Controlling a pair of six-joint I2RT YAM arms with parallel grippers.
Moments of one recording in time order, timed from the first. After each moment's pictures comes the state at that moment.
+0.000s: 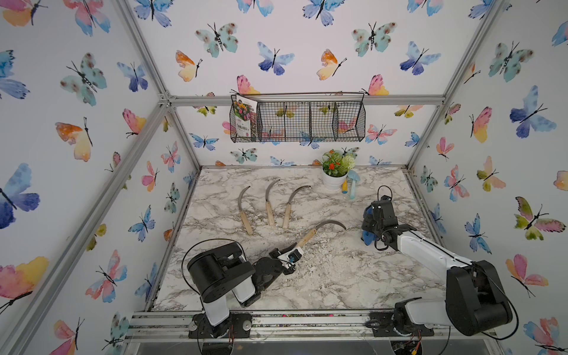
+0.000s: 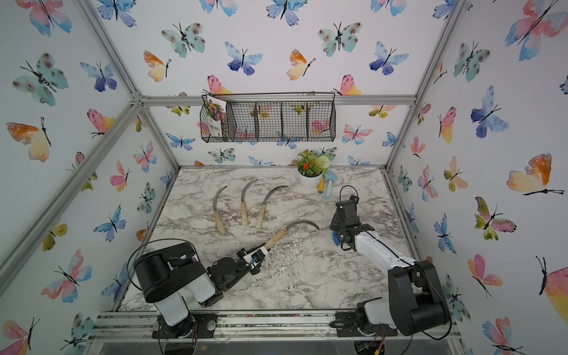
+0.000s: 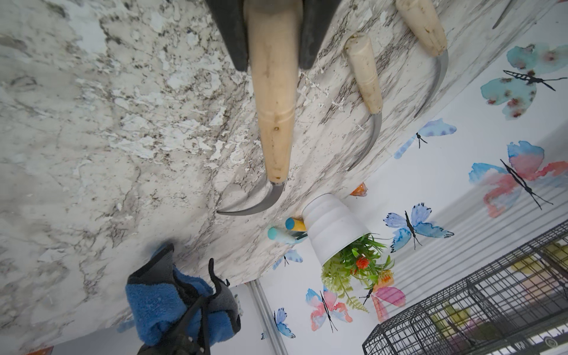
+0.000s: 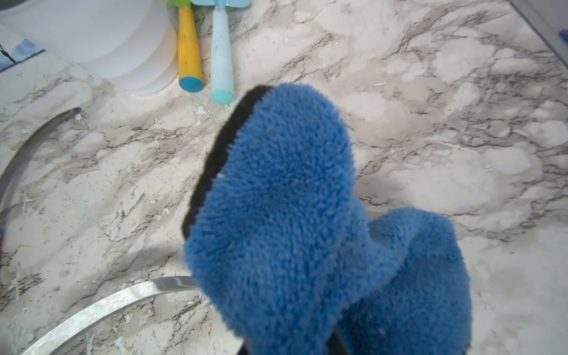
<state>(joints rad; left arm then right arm) -0.96 1.76 0.18 1.46 -0.22 0.46 0.29 1.39 0.74 -0.22 0.26 0.50</state>
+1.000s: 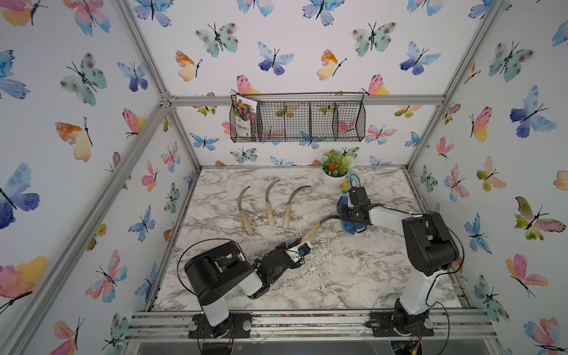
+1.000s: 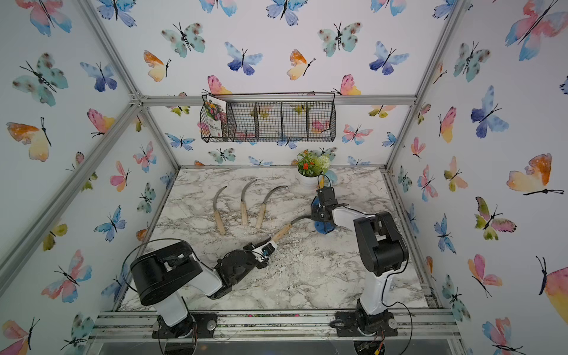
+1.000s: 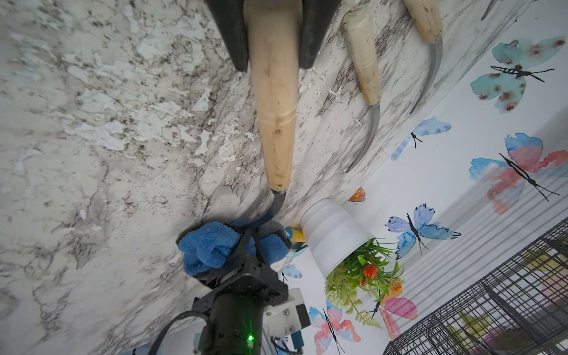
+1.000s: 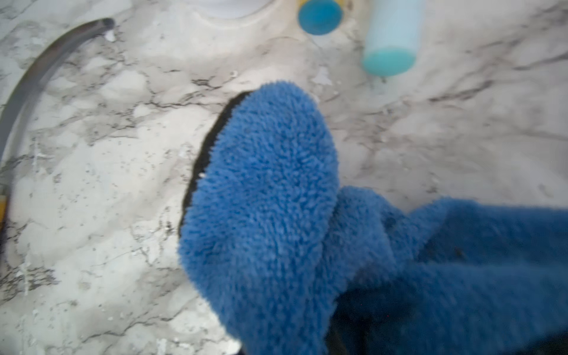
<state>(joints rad) -0.96 1.72 0.28 1.24 -0.24 0.48 0.39 1.87 1.10 -0.18 0.03 0.40</state>
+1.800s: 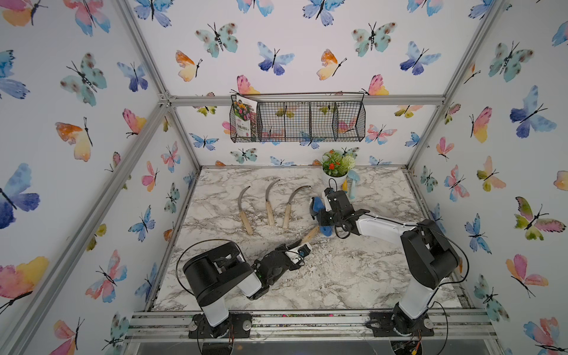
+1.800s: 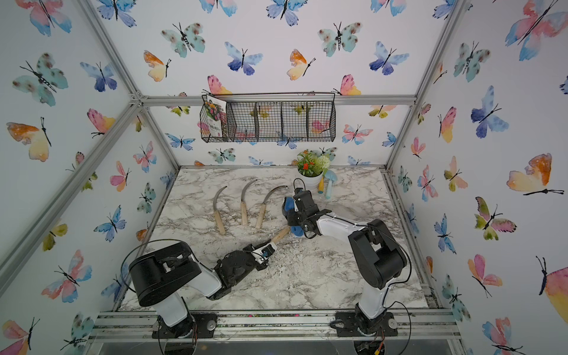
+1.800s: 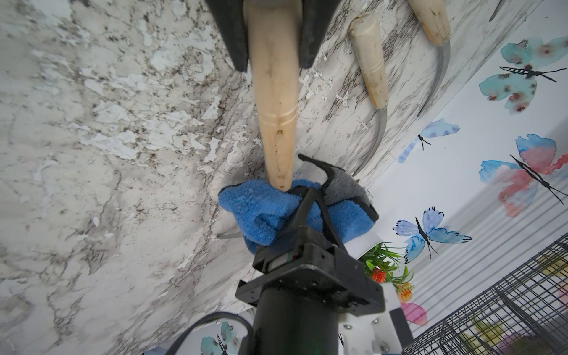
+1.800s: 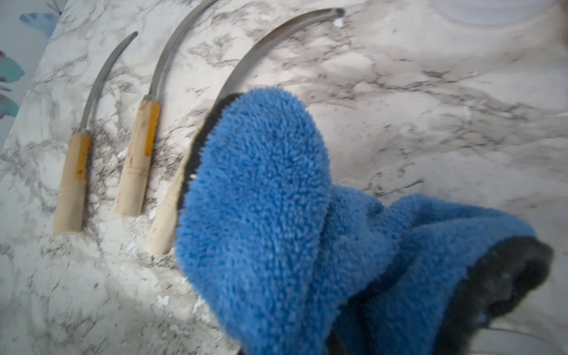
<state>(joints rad) -0.96 1.72 0.28 1.22 -0.25 0.48 0.55 1.78 1.05 -0.07 -0.03 0.42</state>
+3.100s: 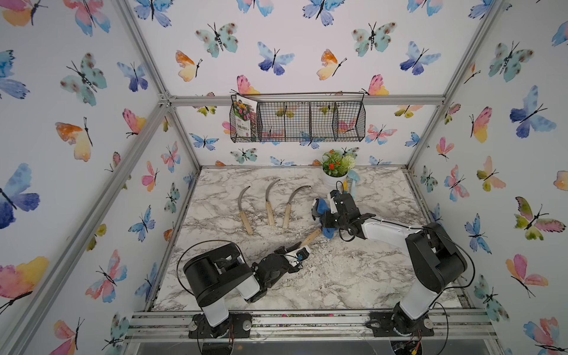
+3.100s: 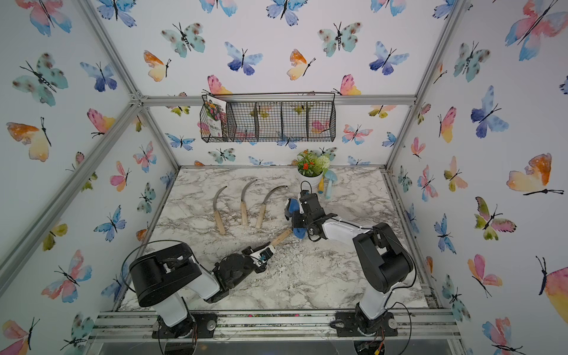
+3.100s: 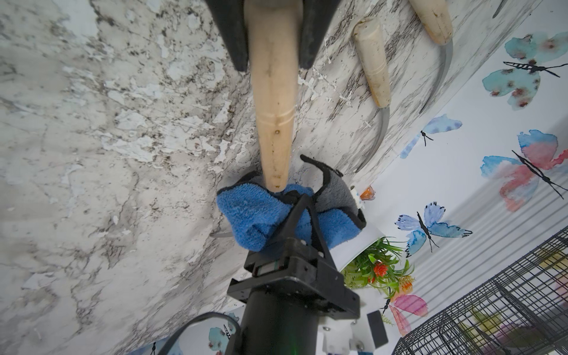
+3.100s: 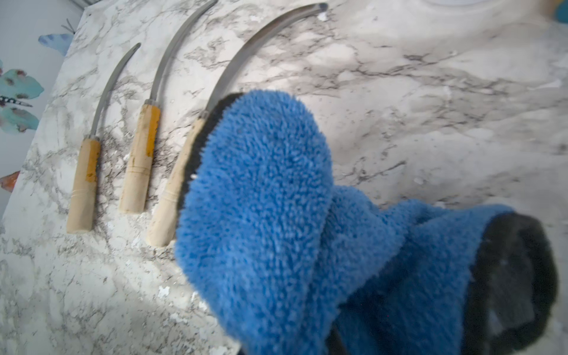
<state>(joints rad) -0.97 1.72 0.24 1.27 -0.24 0.48 0.52 1.73 0.95 0.00 -0.08 0.45</state>
